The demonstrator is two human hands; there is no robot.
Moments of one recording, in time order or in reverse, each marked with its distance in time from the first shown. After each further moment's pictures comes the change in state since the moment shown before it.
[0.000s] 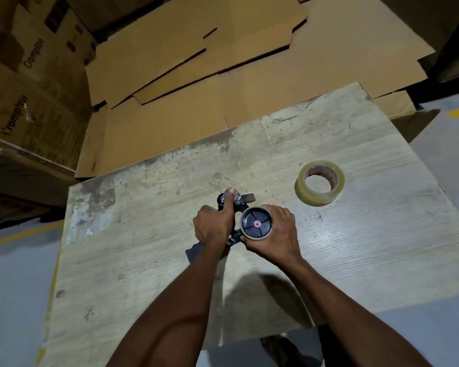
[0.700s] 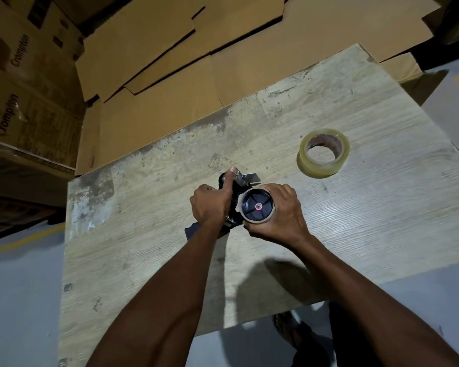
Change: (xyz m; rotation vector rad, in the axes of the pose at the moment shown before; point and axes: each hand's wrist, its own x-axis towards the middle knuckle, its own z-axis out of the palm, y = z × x) left_hand 0.006 -0.007 -0.004 -0.012 0.007 0.157; right_hand -0.012 -0.001 -0.001 0.012 0.085 -0.161
